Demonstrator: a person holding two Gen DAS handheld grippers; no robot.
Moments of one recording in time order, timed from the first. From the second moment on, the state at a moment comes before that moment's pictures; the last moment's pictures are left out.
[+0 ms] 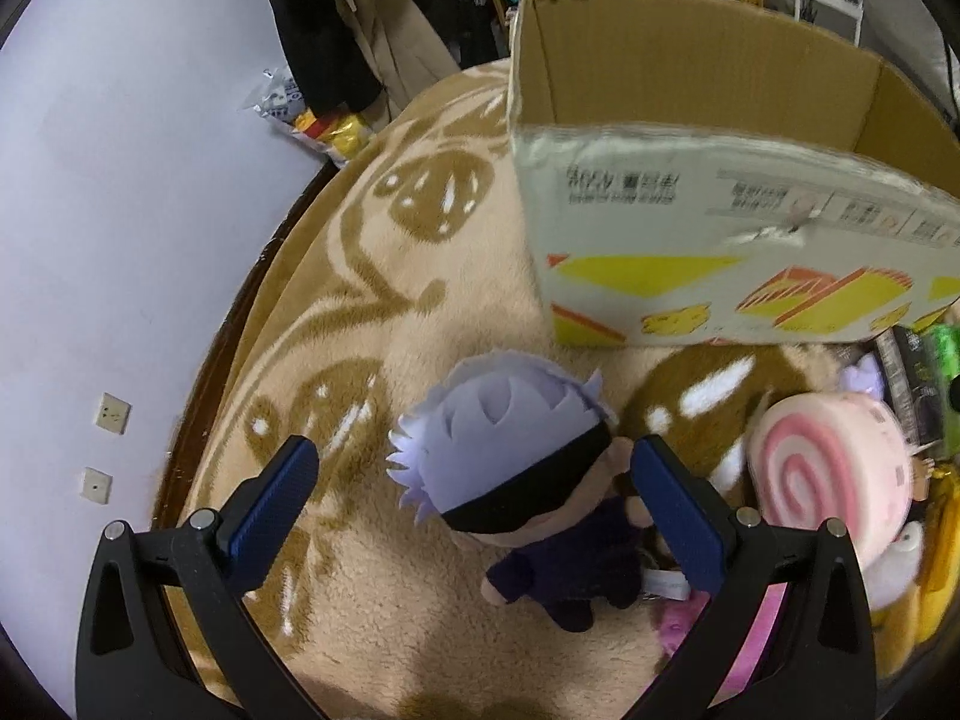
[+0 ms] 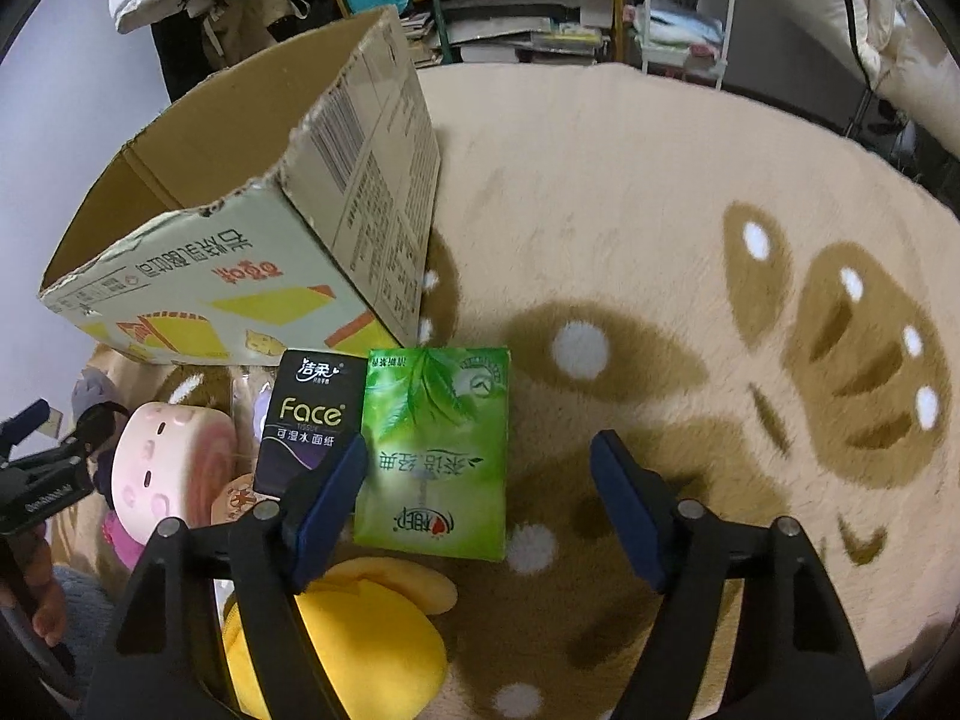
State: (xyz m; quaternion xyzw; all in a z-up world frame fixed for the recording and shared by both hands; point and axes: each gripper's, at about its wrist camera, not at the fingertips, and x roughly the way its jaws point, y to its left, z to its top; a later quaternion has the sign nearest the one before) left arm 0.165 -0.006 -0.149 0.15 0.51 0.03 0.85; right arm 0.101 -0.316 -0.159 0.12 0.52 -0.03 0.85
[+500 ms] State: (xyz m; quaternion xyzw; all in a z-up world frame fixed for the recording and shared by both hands) left arm 0.170 -0.011 -0.175 0.14 0.56 0.00 0.82; right arm 0.112 -0.309 -0.169 0.14 0.53 -0.01 0.84
